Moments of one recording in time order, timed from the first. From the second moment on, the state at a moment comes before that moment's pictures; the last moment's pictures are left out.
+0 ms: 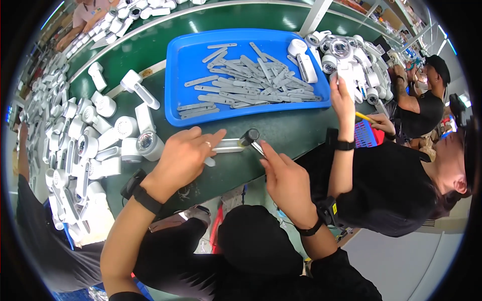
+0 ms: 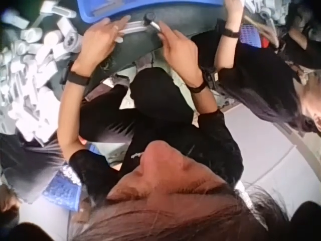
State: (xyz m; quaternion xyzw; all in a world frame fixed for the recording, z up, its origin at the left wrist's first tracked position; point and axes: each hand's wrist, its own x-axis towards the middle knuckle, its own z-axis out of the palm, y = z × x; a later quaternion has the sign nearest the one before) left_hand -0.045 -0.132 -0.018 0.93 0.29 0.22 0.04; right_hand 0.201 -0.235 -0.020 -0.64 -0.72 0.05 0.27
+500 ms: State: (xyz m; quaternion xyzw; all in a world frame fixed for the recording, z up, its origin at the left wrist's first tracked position) left_hand -0.030 -0.161 0.011 0.96 0.24 0.17 -0.01; right_hand 0.231 -0.264 0.003 -0.64 -0.56 0.29 0.44
